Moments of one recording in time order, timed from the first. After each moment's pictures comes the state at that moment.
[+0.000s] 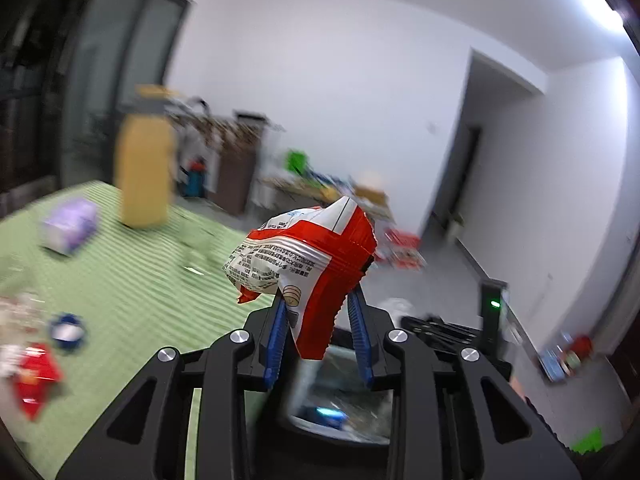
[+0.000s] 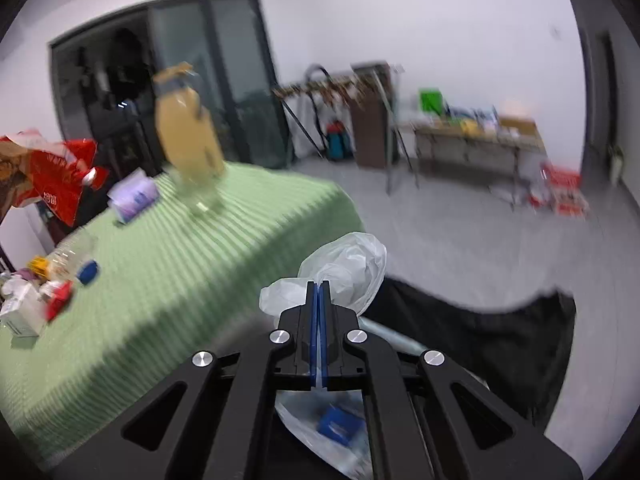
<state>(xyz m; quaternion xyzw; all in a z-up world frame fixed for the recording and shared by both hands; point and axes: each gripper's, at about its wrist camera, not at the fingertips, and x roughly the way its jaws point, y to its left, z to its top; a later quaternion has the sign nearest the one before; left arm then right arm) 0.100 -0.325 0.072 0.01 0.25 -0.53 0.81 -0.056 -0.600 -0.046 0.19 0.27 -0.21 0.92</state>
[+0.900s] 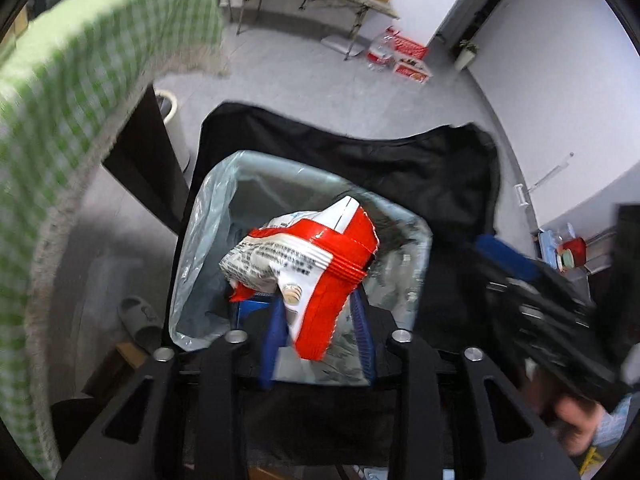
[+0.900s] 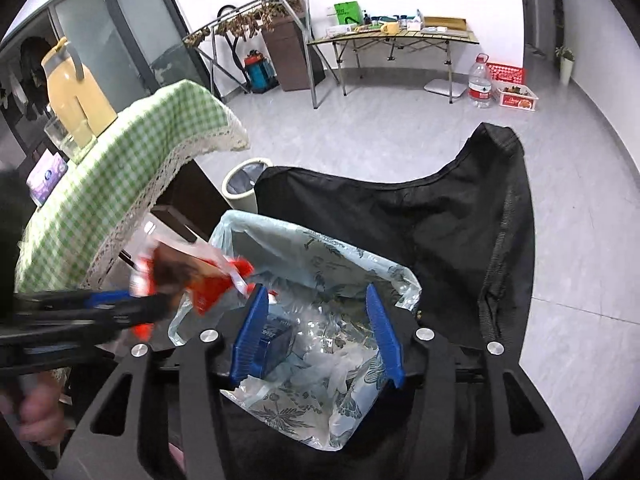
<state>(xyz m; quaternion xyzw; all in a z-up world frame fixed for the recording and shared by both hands) 0.094 -0.566 -0.155 0.18 0.53 -0.48 0.67 -0.114 -0.665 -0.142 0.27 0.35 -0.29 0.85</state>
